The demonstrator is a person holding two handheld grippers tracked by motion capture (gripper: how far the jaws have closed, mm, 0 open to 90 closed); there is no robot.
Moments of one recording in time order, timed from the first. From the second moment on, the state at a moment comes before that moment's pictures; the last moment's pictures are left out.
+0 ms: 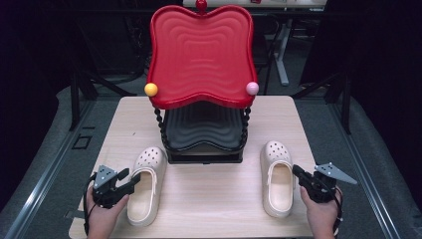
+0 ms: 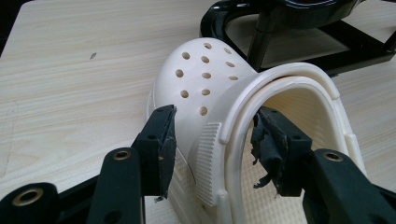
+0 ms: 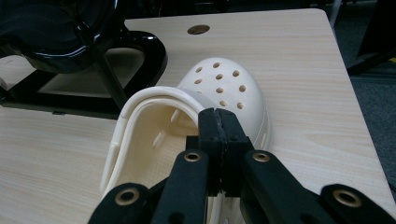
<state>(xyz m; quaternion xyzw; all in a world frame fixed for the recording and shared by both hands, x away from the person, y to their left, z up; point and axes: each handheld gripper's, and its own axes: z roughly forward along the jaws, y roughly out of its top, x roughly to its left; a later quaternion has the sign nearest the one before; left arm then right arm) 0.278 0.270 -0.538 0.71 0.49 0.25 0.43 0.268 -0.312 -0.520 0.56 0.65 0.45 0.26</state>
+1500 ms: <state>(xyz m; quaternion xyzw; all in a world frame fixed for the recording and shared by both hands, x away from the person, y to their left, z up) 0.279 0.265 -0.540 0.72 0.48 0.24 0.43 0.270 -0.281 -0.528 0.52 0.71 0.38 0.30</state>
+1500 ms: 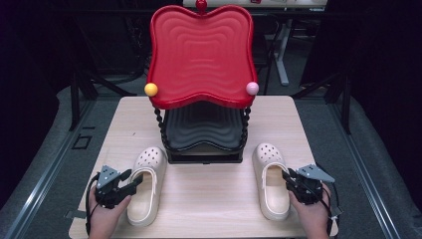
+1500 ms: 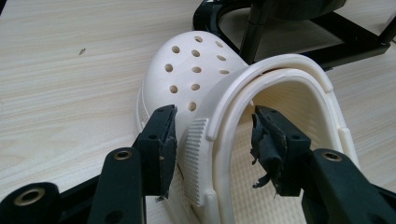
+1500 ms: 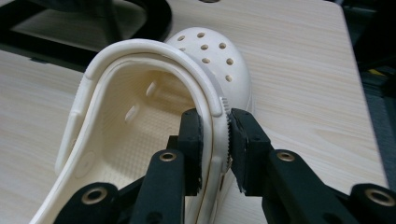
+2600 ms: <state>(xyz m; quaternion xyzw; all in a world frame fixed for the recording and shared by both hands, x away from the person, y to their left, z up) 0.277 0.263 -0.542 0.73 0.50 0.25 0.41 0.258 -0.272 -0.531 0.52 0.72 0.37 0.26</state>
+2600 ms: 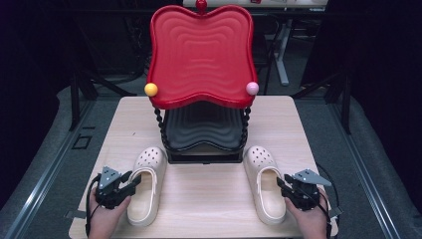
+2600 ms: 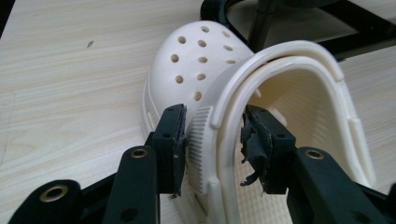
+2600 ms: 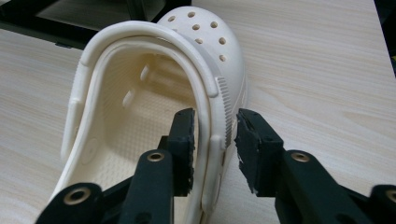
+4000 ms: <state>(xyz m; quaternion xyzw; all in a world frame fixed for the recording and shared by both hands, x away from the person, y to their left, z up) 0.278 0.258 -0.537 0.71 0.52 0.28 0.39 0.267 -0.263 -0.527 0.53 0.70 0.38 0.28</state>
